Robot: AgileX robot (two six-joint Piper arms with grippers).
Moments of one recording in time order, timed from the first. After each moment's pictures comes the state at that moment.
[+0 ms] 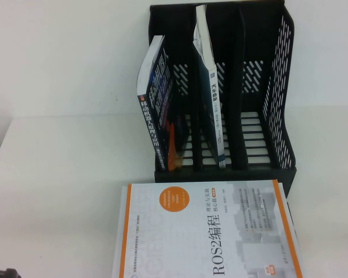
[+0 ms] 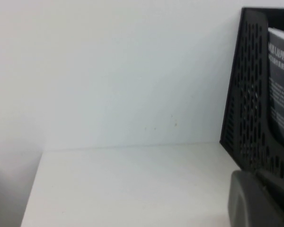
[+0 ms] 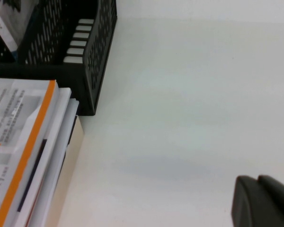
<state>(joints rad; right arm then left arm) 0.52 0.29 -0.36 -0.55 0.79 0.63 -0.30 0.47 -0.07 -0.46 -0.35 0.31</state>
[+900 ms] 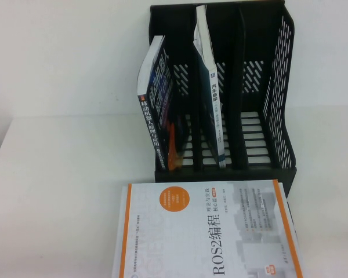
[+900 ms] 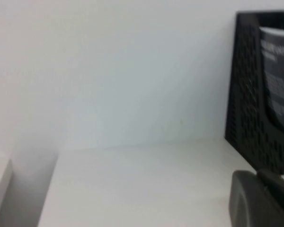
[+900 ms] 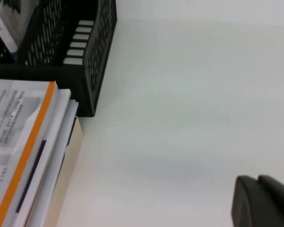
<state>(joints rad) 0.52 0.29 -0.36 -0.56 0.79 0.63 -0.12 -0.01 0.02 -0.52 0.04 0.45</state>
